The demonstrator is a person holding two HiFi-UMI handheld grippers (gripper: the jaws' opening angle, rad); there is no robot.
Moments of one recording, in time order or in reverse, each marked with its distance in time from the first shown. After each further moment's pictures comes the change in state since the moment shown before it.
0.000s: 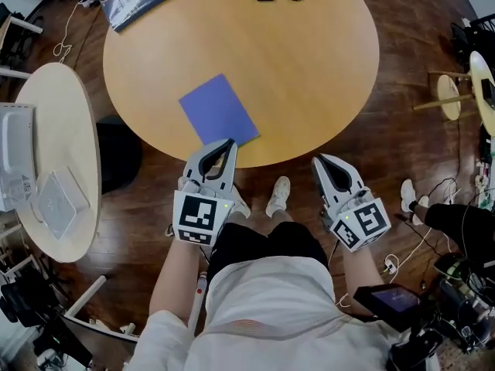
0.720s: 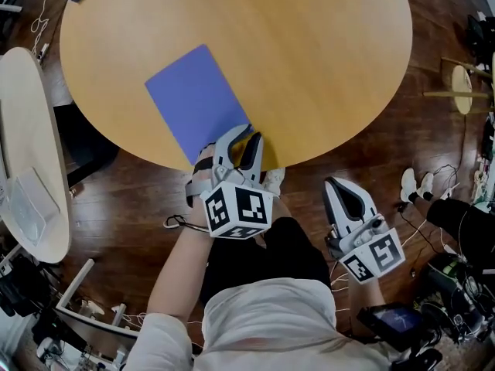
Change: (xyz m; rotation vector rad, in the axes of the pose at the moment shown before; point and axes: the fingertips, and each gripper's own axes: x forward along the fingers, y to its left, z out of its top) left arm 0.110 -0.026 -0.126 0.304 0.303 0.005; right arm 0.005 -0.016 -0.085 0.110 0.115 0.002
